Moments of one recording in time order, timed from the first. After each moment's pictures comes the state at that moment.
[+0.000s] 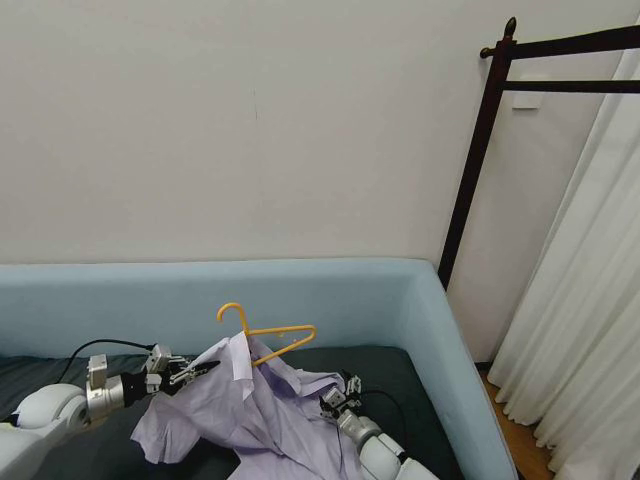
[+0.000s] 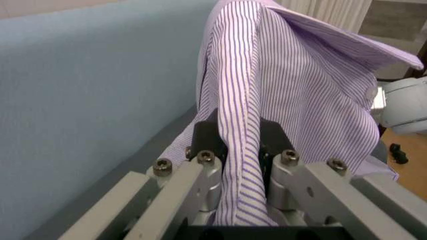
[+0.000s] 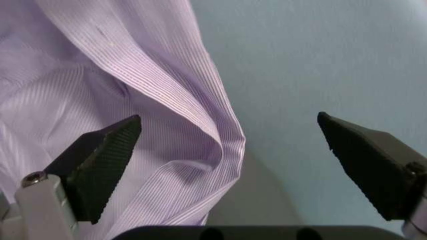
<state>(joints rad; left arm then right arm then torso) 0.67 -0.55 0.11 -1.24 -0.96 -0.17 0.89 -0.62 1.43 -0.21 0.78 -0.36 0.11 0.20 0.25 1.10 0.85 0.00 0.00</state>
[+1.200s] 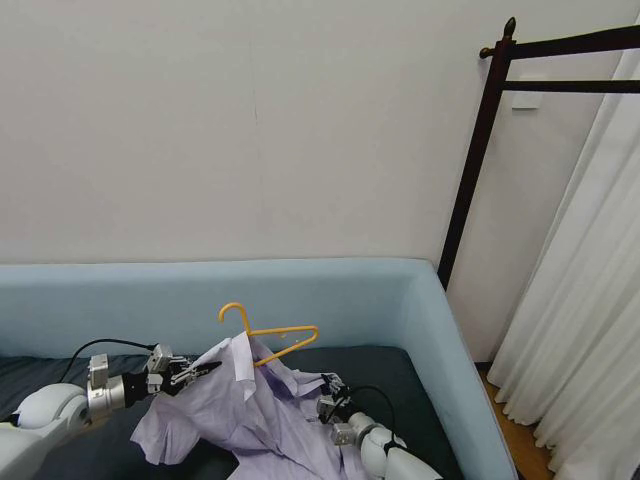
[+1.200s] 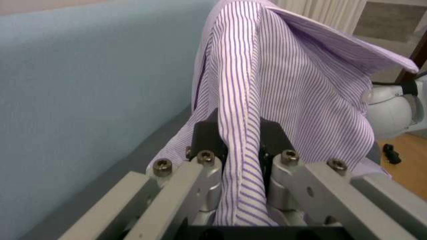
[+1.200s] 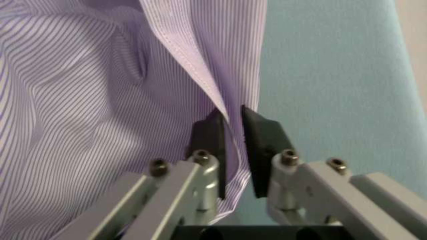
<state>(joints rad) 0.66 -0.55 0.12 -1.25 -0.97 -0.16 0.89 -0.56 1.53 -0.06 0.53 -0.91 0.26 0.25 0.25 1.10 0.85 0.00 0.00</state>
